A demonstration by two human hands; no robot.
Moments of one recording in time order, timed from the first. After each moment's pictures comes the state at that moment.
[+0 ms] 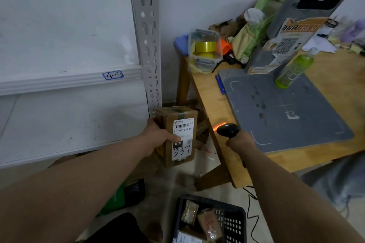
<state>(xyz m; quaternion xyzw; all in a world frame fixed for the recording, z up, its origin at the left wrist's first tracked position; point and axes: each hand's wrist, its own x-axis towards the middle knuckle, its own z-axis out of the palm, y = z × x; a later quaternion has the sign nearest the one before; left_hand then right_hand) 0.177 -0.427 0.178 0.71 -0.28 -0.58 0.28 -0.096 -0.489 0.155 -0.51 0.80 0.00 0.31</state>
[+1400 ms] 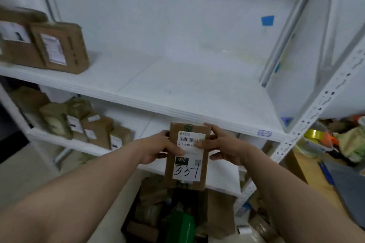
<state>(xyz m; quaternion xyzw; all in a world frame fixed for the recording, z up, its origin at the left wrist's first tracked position) 0.513 -0.145 0.320 0.66 -0.29 -0.54 0.45 0.328 -0.304 0.343 -0.70 0.34 0.00 0.63</state>
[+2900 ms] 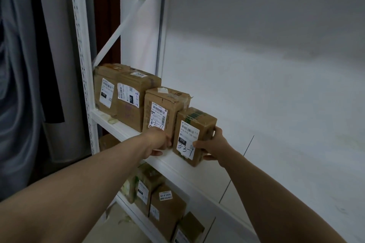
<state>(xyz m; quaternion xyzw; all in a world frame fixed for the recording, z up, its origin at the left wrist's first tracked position) 0.980 -0.081 0.417 0.80 -0.08 -0.26 0.54 0.896 -0.277 0.410 -0.79 0.29 -0.07 0.54</state>
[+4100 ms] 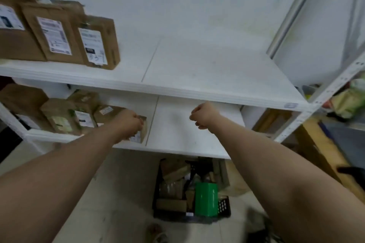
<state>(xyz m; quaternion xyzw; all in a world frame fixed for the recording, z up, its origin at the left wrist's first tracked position) 0.725 -0.030 0.317 0.83 -0.31 -0.34 0.30 0.534 -0.200 0.326 -0.74 0.53 -0.05 0.41</state>
